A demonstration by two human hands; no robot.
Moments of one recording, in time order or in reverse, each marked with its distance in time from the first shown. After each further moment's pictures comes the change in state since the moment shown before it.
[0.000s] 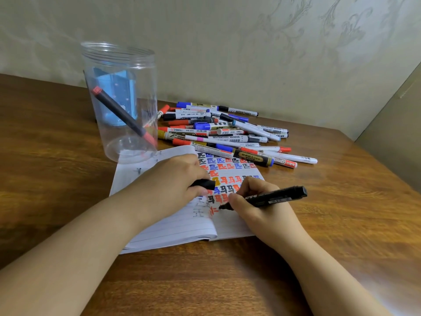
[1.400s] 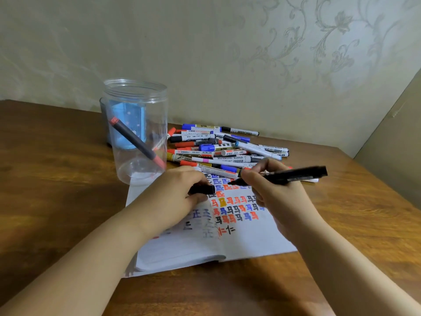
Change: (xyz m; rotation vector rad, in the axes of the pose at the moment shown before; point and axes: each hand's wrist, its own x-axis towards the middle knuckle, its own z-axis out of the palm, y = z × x) left_hand 0.000 -0.005 -0.018 -0.128 0.141 -0.059; right_hand 0.030 -0.045 -0.015 0.380 0.111 0.082
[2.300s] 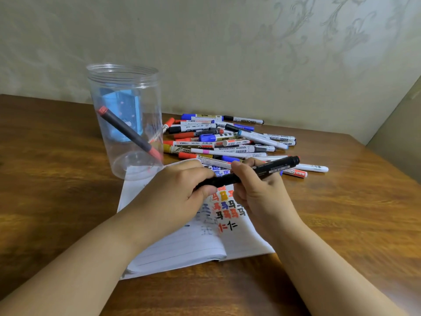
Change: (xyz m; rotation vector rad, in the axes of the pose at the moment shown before) left_hand -0.003 0.006 0.008 0.017 0.106 0.168; right_hand 0.011 0.031 0.023 0.372 -0.075 -0.019
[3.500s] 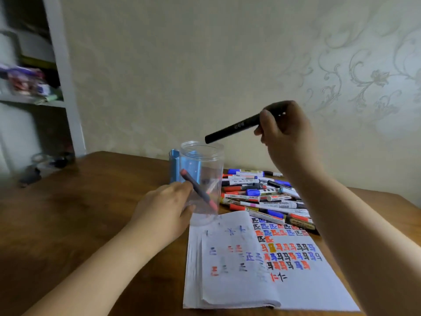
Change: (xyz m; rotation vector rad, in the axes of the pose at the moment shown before) left_hand -0.036 -0.031 -0.102 0.514 0.134 -0.236; right_hand 0.057 -0.128 0.093 -0.533 0.133 -0.711
